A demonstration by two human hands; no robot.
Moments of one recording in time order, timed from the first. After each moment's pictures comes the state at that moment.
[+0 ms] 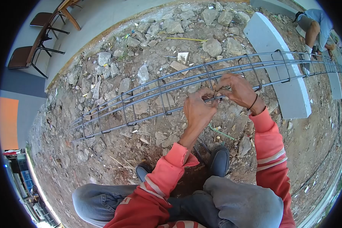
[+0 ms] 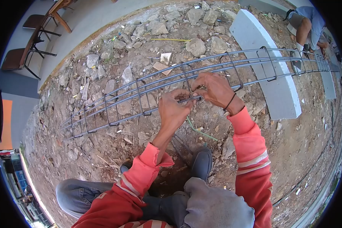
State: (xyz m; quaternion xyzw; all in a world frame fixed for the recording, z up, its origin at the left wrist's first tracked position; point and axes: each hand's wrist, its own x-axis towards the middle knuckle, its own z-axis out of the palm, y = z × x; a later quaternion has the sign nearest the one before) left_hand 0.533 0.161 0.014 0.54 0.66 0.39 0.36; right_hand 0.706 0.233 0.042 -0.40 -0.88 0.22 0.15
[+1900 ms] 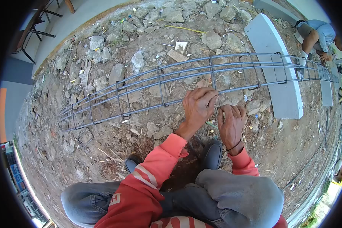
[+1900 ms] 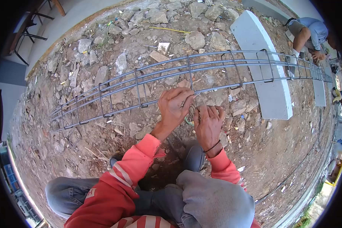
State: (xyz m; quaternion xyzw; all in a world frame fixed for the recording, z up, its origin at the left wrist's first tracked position) left_hand 0.527 0.147 -0.022 0.65 0.53 0.51 0.17; right_hand 0.665 0.102 0.012 -0.61 -0.76 0.04 0.23
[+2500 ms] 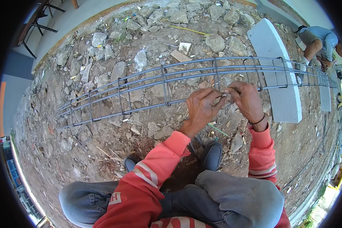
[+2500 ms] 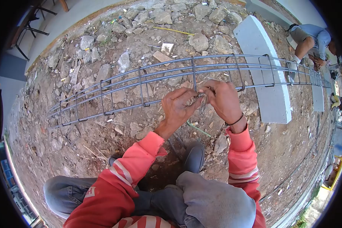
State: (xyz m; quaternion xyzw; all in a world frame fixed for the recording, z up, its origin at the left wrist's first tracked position) left_hand 0.528 0.154 -0.025 0.66 0.51 0.53 0.16; right_hand 0.687 0.193 0.068 -0.48 -0.84 0.21 0.14
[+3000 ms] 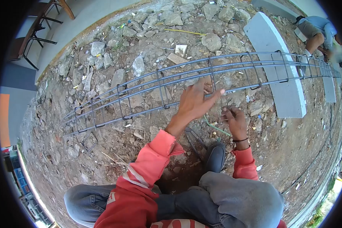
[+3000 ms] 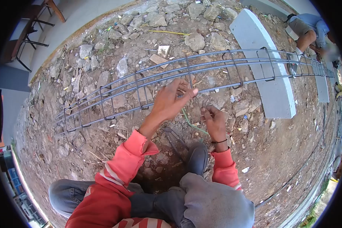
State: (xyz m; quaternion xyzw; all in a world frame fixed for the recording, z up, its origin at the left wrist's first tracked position) left_hand 0.501 0.177 0.017 0.67 0.56 0.34 0.36; right_hand 0.699 0.113 -0.034 -0.67 -0.43 0.49 0.34
